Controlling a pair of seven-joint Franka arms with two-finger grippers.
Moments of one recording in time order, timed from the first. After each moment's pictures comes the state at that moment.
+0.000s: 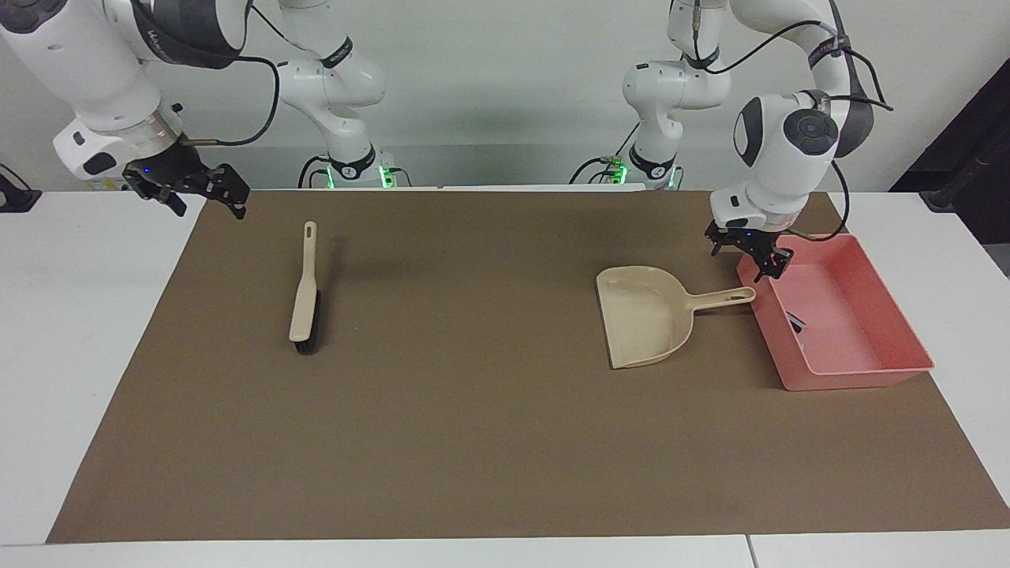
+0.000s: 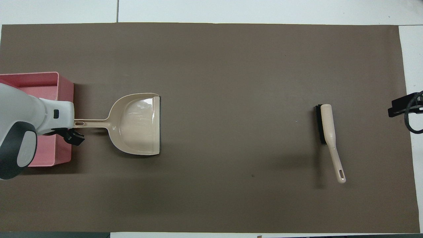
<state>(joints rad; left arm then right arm) -0.08 -0.11 -0.01 -2.16 0.13 2.00 0.56 0.00 -0.03 -0.13 -1.65 -0.03 1.49 -0.04</state>
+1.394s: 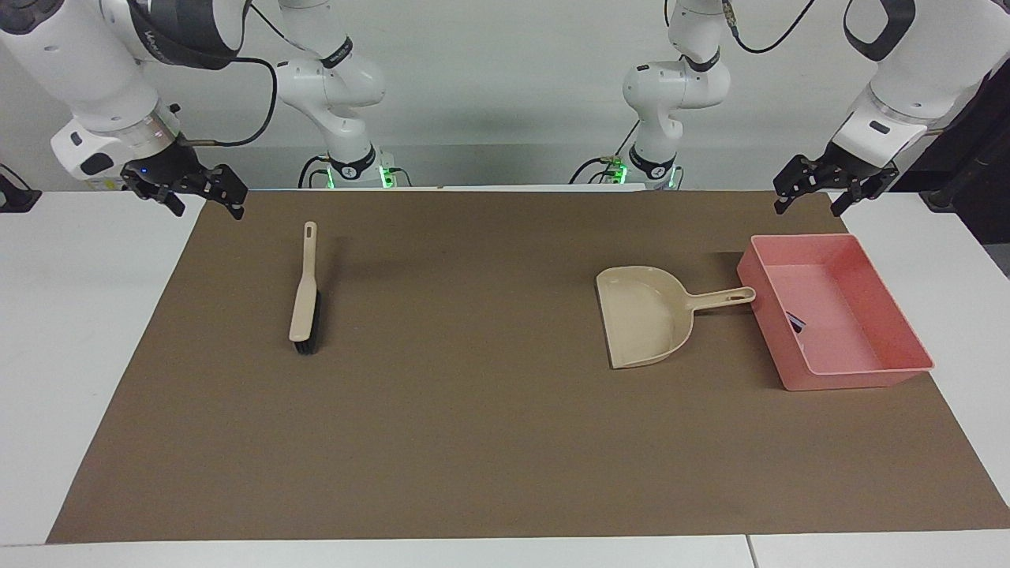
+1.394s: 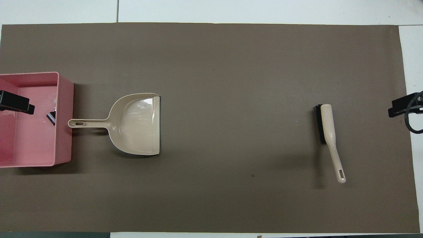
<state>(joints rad) -0.03 -0.02 0.05 -1.57 -0.02 1.46 0.12 0.00 -0.03 -0.13 -1.65 -0.03 1.49 -0.04</state>
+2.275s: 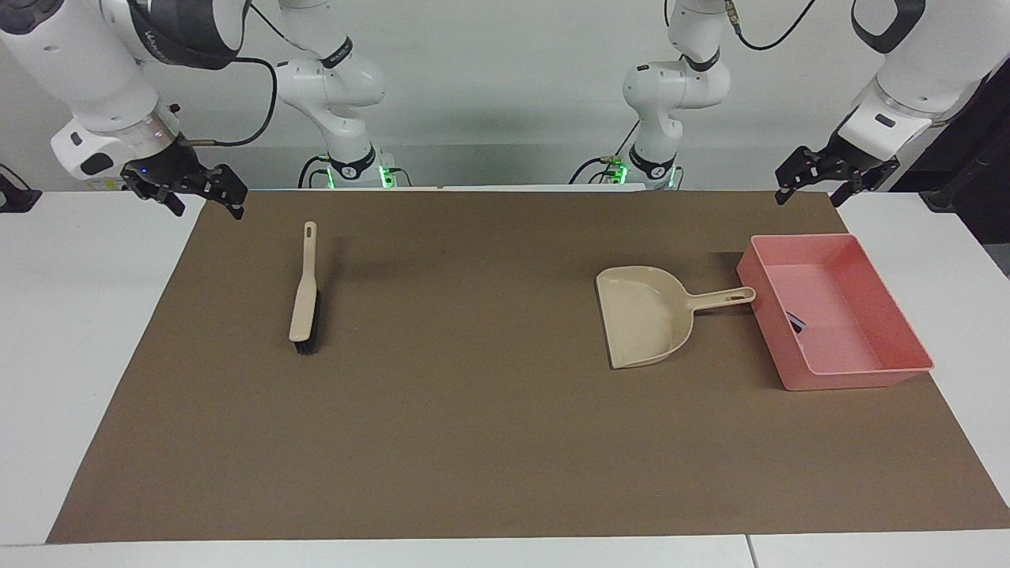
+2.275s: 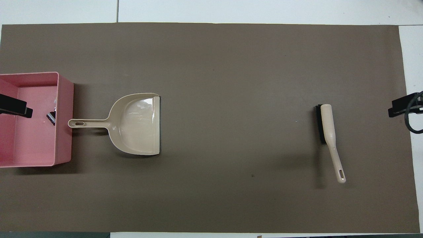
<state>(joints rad) -0.03 -0.03 0.04 -1.57 -0.03 1.45 0.12 0.00 -0.03 -0.13 -1.65 -0.03 1.49 -0.04</state>
